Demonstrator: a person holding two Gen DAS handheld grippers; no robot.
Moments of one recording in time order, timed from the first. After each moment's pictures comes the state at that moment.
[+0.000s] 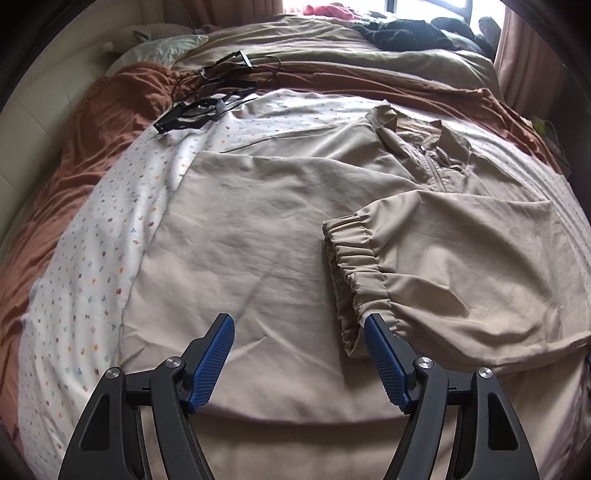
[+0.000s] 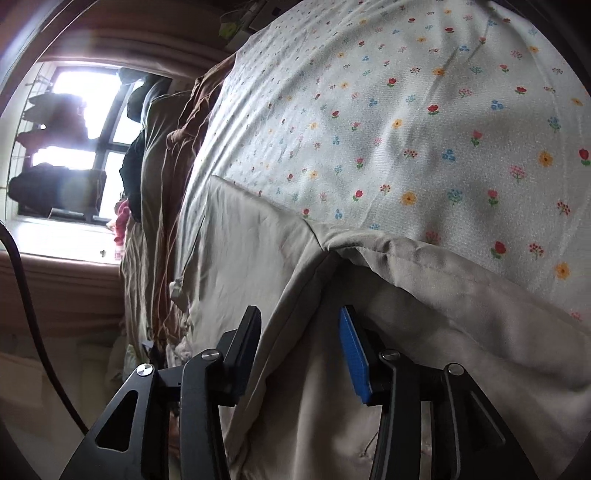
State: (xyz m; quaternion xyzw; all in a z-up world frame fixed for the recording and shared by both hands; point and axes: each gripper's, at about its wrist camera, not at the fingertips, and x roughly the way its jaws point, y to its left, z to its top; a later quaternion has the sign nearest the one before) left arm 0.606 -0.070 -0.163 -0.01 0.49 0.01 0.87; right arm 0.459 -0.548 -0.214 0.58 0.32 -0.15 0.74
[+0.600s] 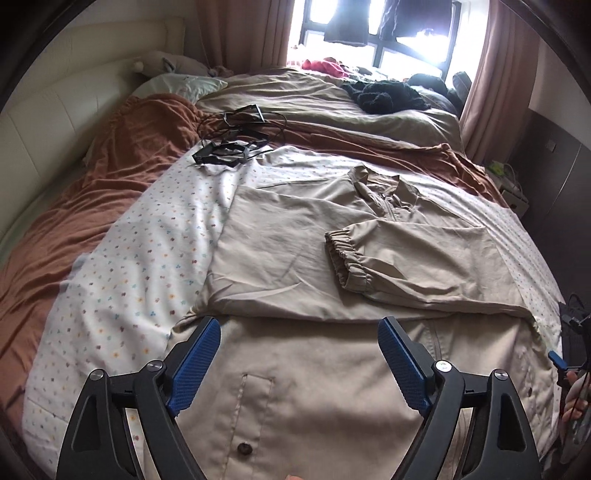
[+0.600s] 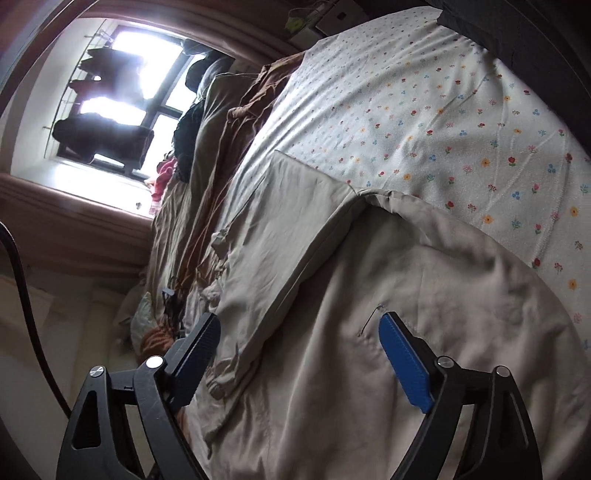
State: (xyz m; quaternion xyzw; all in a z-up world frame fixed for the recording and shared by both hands) left arm 0.460 -0.001 -0.076 -0.06 0.41 -0.04 0.91; right arm 0.367 -0.502 -0.148 0.51 0.31 -0.07 0.80
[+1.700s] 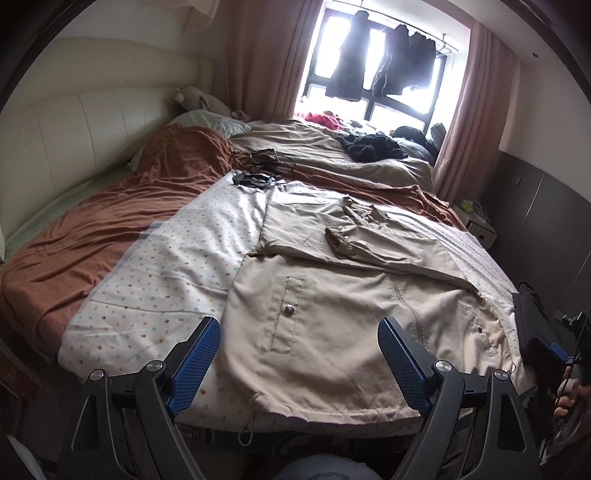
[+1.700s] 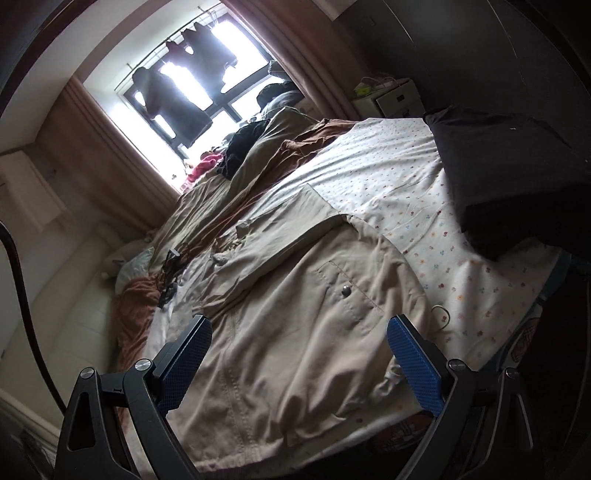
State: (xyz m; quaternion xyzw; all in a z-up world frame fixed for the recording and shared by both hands) left arm 0.196 0.070 -0.042 -0.10 0.31 -0.05 0.94; right arm 0.145 -0.435 -0.073 0.33 0.26 -0.08 0.90
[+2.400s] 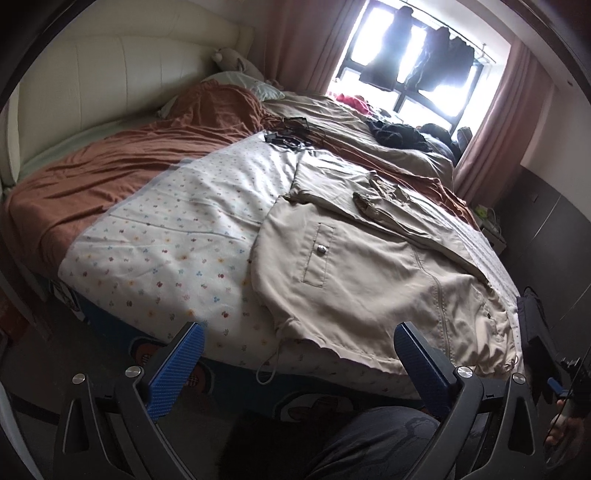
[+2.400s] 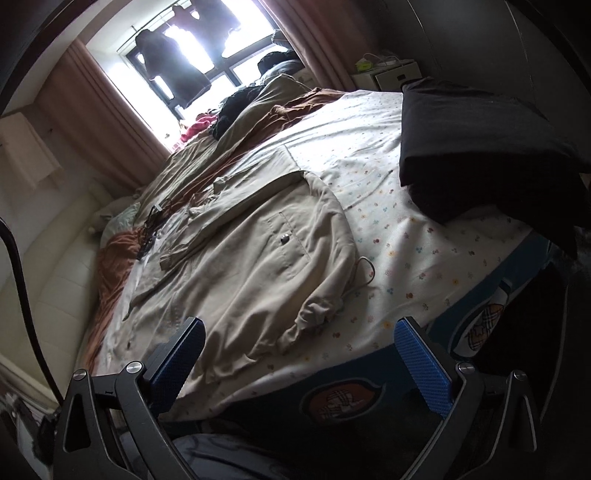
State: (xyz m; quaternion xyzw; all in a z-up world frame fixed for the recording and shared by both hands) left arm 0.161 0.107 -0.110 -0.18 0.35 -0.03 0.92; right arm 0.100 -0.477 -0.131 0.29 0.33 -0.06 0.90
